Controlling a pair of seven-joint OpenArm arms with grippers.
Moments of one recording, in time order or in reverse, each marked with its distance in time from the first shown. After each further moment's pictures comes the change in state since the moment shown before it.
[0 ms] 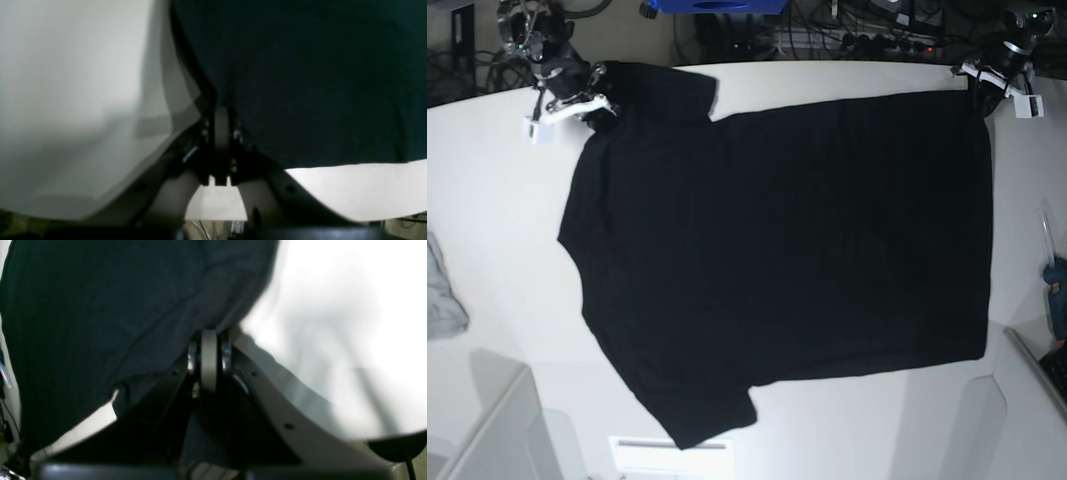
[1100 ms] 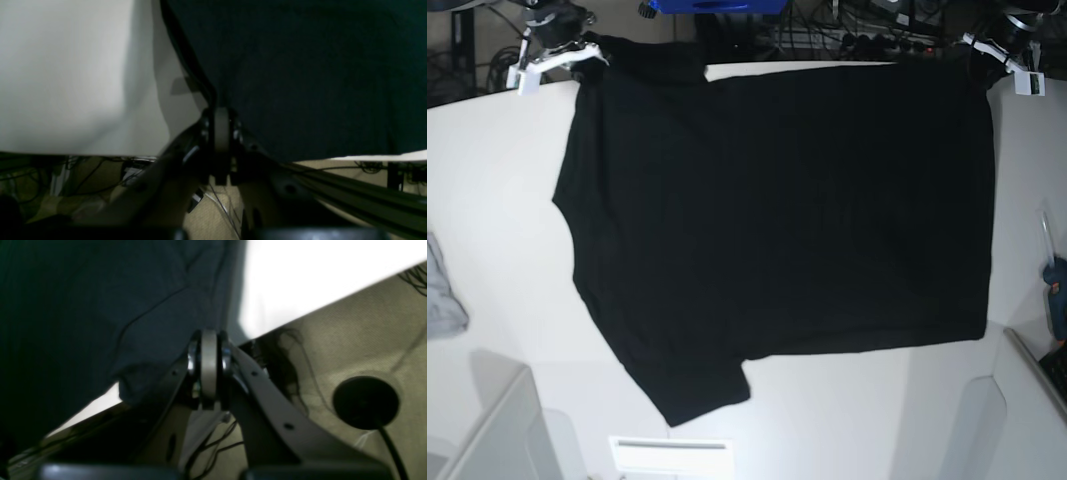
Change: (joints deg) left arm 9.0 -0.3 -0.7 6.5 0.0 -0.1 0.0; right arm -16.1 -6.1 6.7 10.6 -8.3 0.9 0.5
